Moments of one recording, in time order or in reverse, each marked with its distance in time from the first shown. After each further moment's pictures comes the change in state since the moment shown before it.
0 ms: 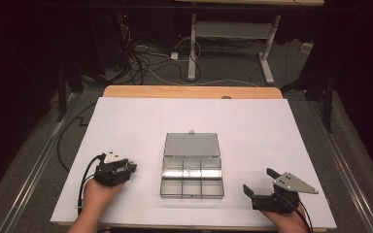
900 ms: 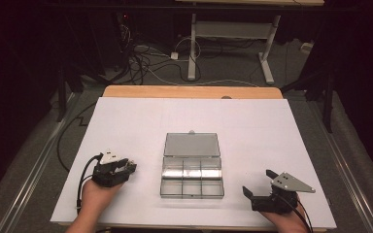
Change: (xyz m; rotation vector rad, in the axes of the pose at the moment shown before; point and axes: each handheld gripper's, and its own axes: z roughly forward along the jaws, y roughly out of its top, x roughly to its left) left arm -0.001 0.000 -0.009 -0.045 -0.045 0.000; right arm -0.001 -0.003 0.004 0.043 0.003 -0.016
